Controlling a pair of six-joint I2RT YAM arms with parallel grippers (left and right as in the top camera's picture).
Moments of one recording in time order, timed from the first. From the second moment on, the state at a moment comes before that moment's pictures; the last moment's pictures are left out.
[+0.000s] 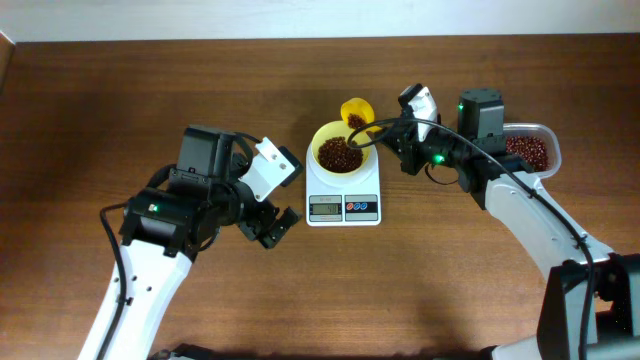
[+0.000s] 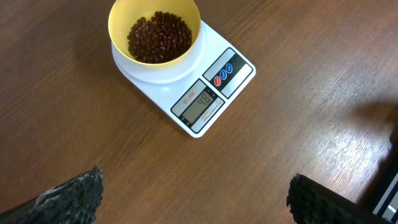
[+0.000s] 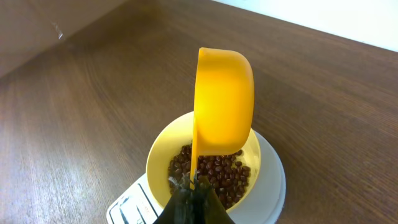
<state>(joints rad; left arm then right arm) -0.26 1.22 1.19 -0.98 0.37 0.48 0.15 1.65 1.03 -0.01 -0.79 -0.18</state>
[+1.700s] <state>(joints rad) -0.26 1.22 1.19 -0.98 0.37 0.48 -0.32 1.65 1.03 -0.16 -1.10 0.21</state>
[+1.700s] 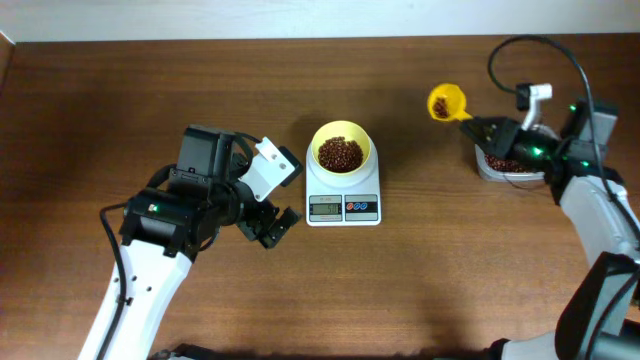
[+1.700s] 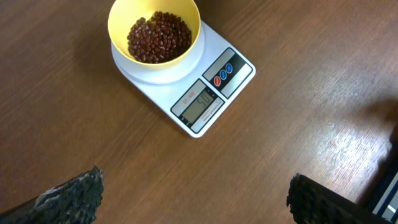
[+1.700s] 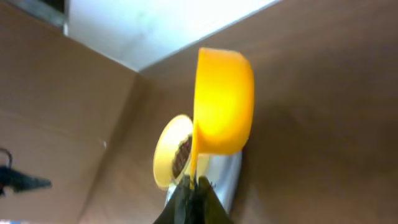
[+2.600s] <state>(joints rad) -0.26 1.22 1.19 -0.98 0.37 0.48 -0.45 1.39 1.03 -0.40 -0.28 -0.51</state>
